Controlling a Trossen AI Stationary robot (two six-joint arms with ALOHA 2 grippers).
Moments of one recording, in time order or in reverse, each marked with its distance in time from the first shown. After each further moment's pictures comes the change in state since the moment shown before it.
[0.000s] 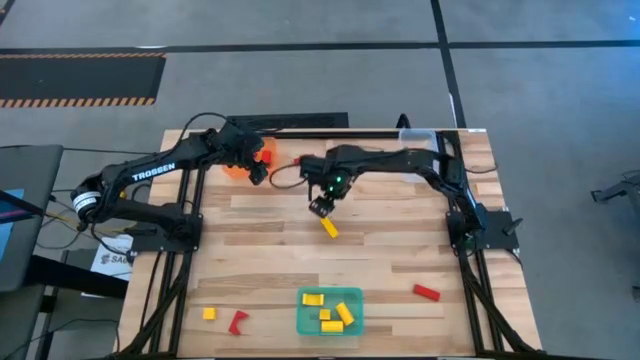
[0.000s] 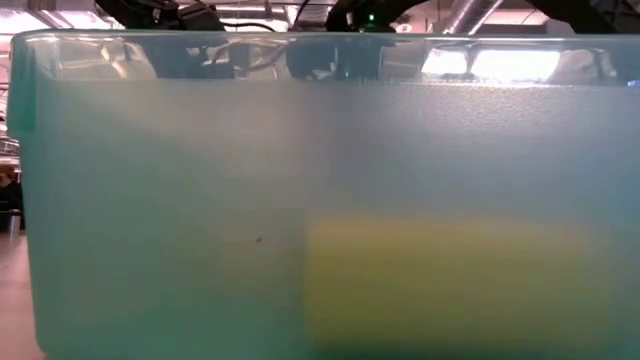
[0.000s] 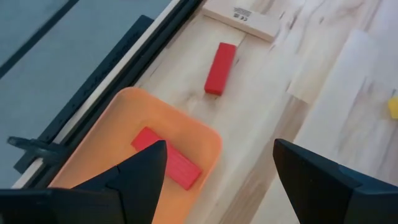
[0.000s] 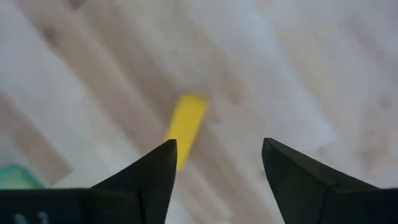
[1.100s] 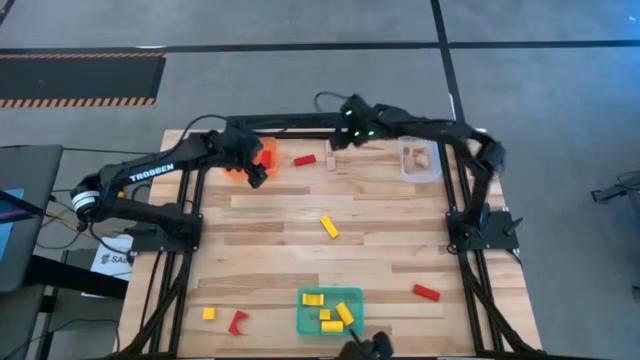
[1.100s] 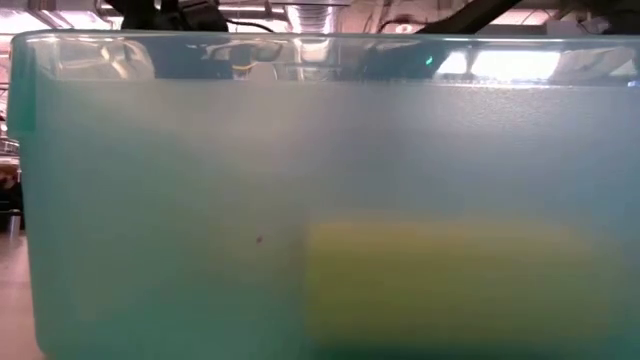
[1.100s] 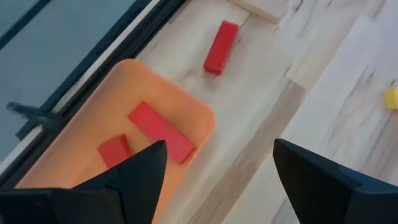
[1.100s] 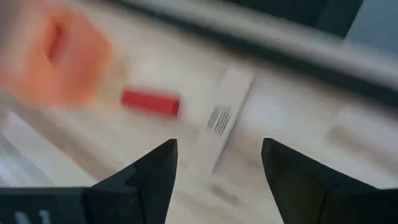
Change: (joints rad) left arm -0.055 -0.005 0.041 -0.126 -0.063 -0.106; right arm -0.414 -0.245 -0.393 0.599 0.086 0.104
